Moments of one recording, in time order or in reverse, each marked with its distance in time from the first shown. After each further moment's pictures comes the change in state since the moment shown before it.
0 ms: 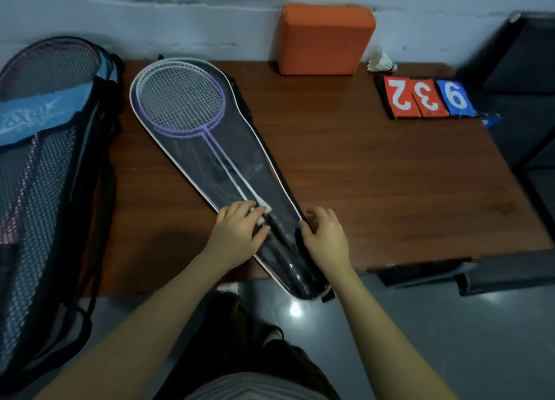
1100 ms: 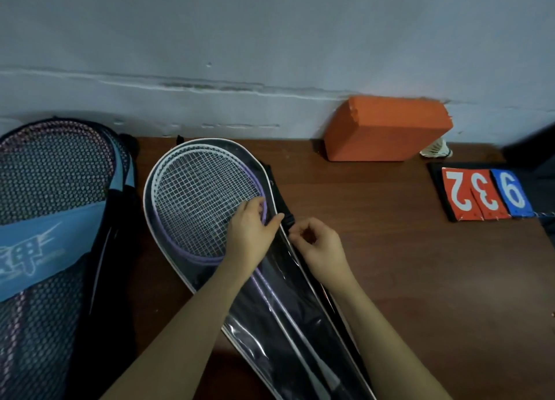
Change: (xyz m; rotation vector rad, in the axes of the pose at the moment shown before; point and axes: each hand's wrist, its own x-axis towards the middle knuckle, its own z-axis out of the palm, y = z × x) left_hand 0.241 -0.156 -0.083 -0.506 0.148 -0.441; right_hand 0.236 -0.175 0.056 0.395 -0.165 0.018
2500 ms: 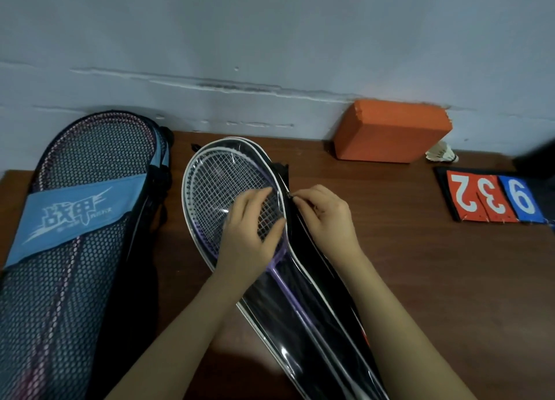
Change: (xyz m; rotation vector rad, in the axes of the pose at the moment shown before) left_hand -0.103 0.016 -0.051 -0.100 0.211 0.353; right_hand -0.027 -0.039 -0.014 -0.249 0.109 -0.612
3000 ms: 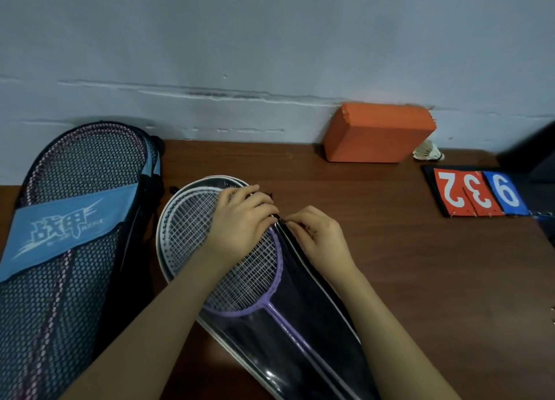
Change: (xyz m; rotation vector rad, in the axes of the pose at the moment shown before) left_hand 0.038 -0.024 -0.008 0.496 -0.203 0.392; right_hand -0.026 0.003 0.001 -0.024 -0.095 0.041
